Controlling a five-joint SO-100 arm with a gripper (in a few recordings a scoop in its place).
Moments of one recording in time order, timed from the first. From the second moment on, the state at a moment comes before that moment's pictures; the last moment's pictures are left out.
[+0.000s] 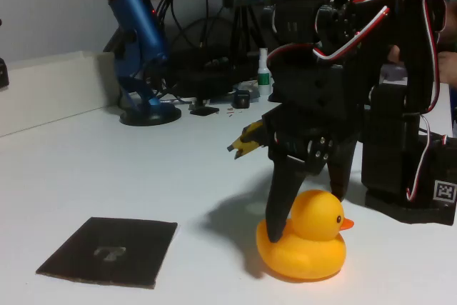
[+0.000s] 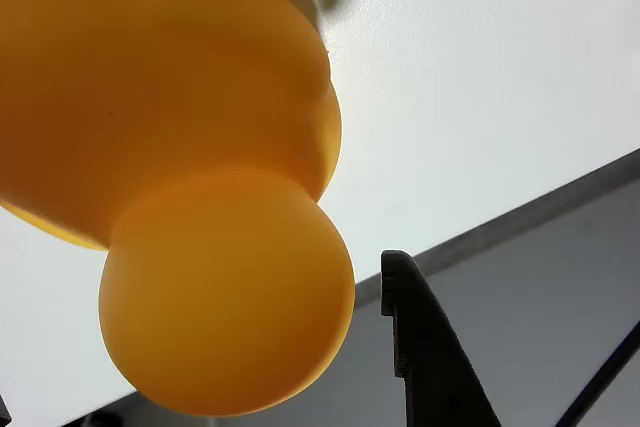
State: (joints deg) arm -72.7 91.6 105.3 87.3 -0.1
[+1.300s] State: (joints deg) arm -73.0 85.8 98.4 87.6 -0.2
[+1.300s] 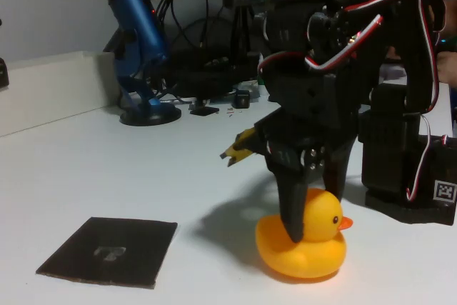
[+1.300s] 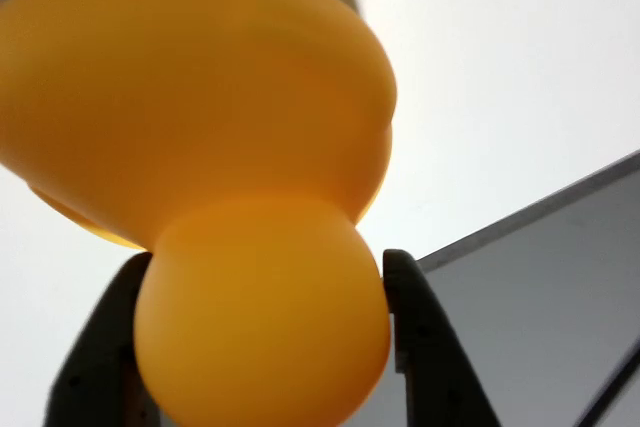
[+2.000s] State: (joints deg) arm -57.2 85.7 78.4 88.2 -0.1
